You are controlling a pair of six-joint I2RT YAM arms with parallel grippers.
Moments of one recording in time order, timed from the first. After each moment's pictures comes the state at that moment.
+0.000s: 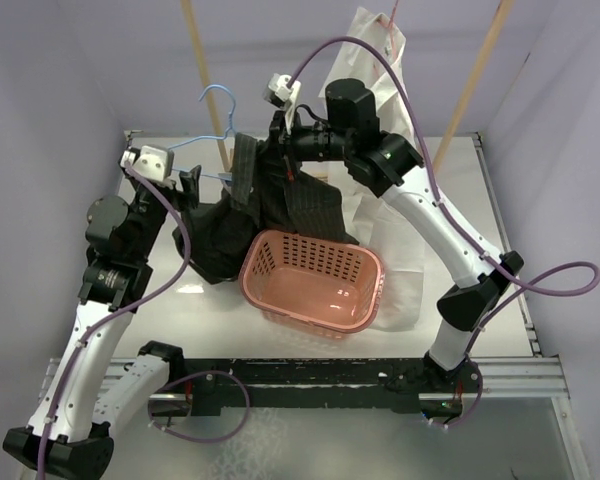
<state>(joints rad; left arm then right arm) -0.23 0.79 0.97 -0.04 0.01 0.14 0.72 1.76 2.09 -0.55 -0.65 -0.02</state>
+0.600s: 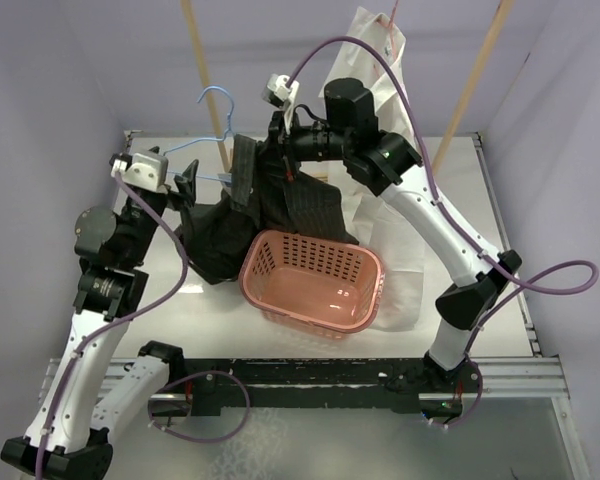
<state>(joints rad) -0.23 0.77 0.98 0.05 0.05 0.17 0.72 1.77 2.09 -0.55 -0.67 -0.01</state>
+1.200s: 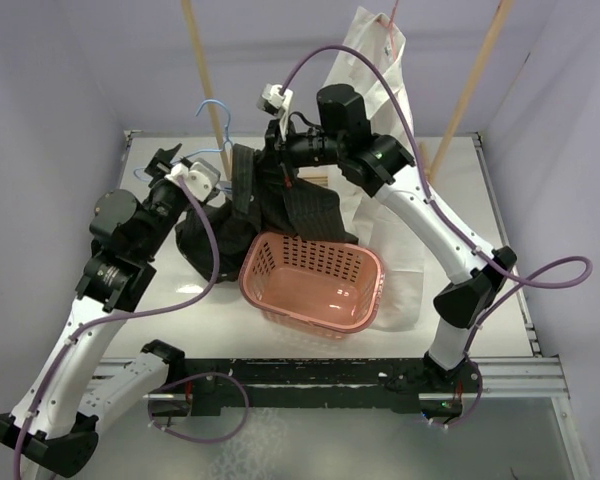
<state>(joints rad) -0.39 0.82 1.09 -0.11 0.02 0.61 0.72 1.78 2.07 -0.57 -0.70 -0.02</state>
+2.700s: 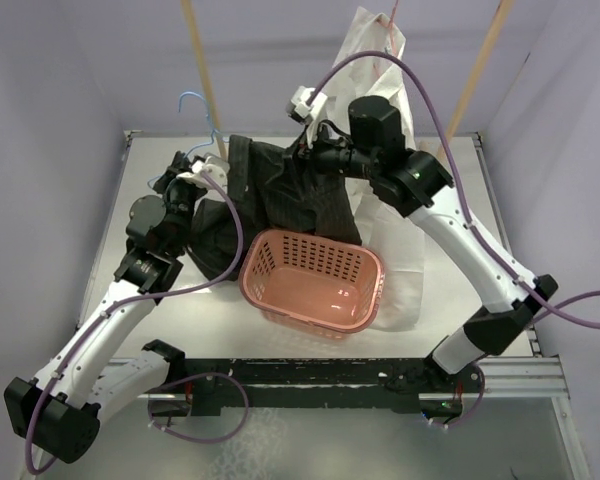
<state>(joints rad) -0.41 0.92 0.85 0.27 -0.33 0.75 0.72 1.60 1.93 -0.60 -0.47 -0.09</state>
